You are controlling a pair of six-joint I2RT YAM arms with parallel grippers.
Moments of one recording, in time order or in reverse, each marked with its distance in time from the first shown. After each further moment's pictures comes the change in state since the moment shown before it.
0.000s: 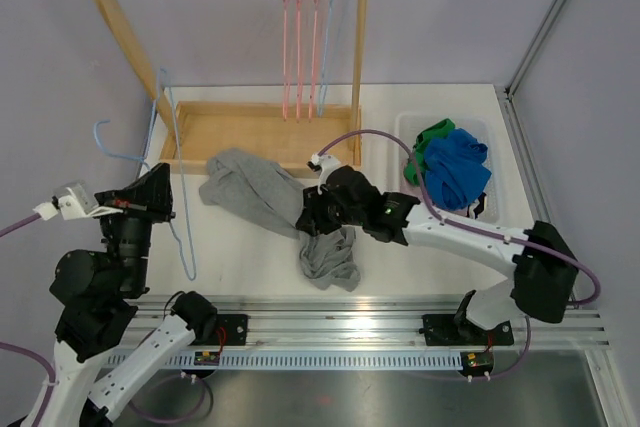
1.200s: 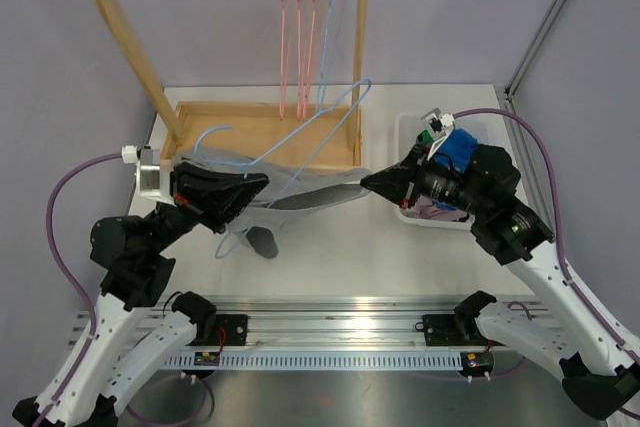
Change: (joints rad) left arm 0.117 0.249 -0.079 0.466 1.136 -0.268; right arm -0.415 -0.523 -0.023 -0.029 -0.397 0.002
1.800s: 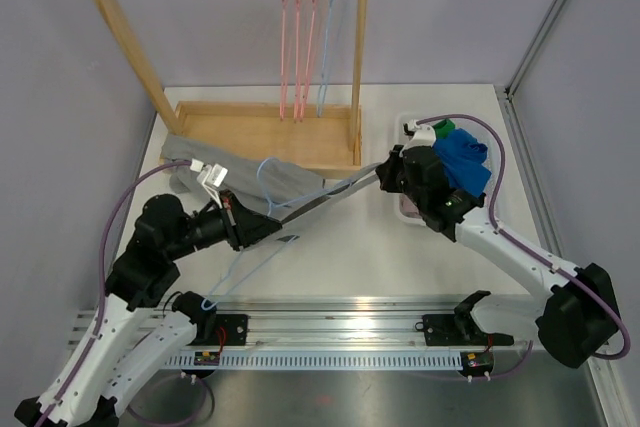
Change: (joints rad) left arm 0.002 0.008 -0.047 -0.677 -0.008 -0.018; right arm 0.006 0.325 -0.204 0.147 0.737 -0.064
